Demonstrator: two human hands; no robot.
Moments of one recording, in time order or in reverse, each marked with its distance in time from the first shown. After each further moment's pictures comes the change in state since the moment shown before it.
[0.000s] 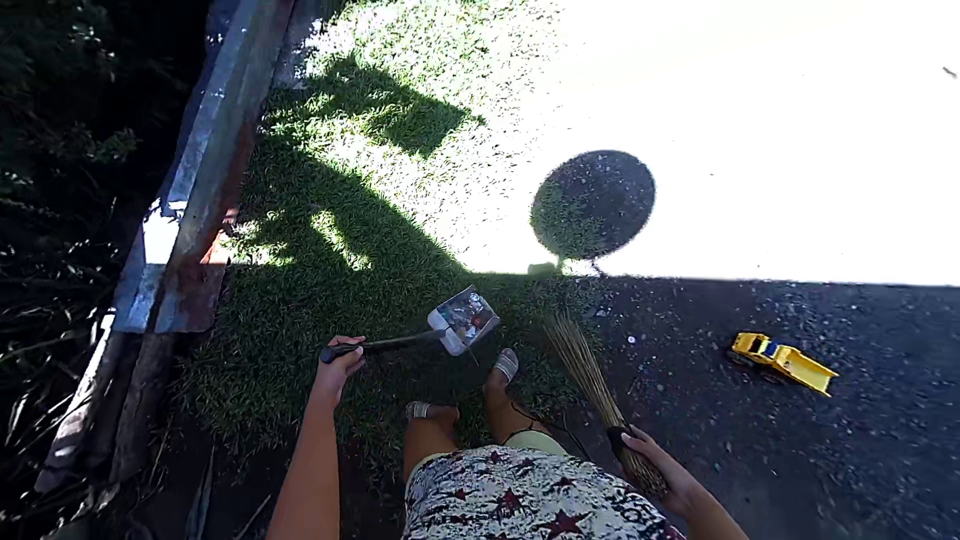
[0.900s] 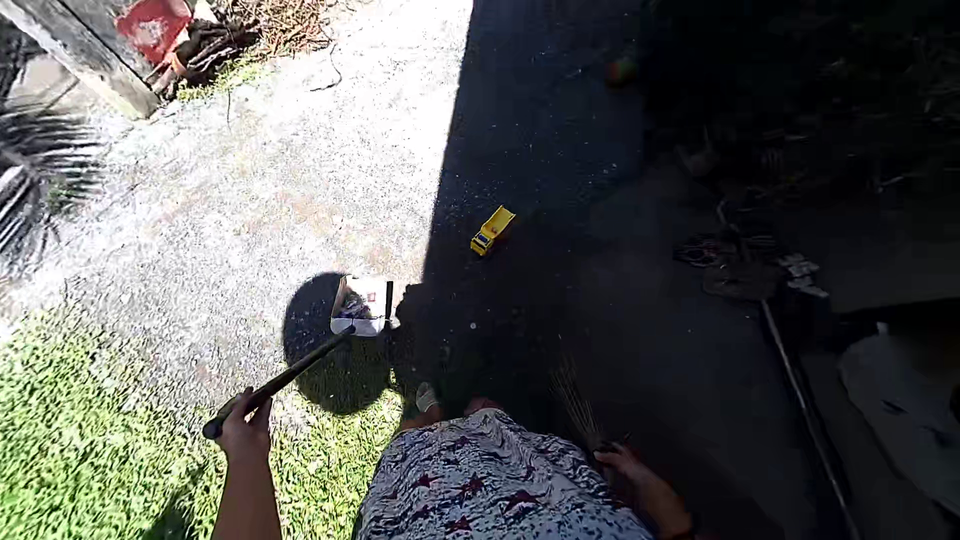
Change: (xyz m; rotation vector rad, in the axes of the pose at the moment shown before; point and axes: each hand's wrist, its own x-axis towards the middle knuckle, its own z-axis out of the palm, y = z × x) left_hand 0.037 0.180 0.808 0.243 -0.631 0.344; right_hand 0.072 0.042 -0.130 1.133 0.513 0.186
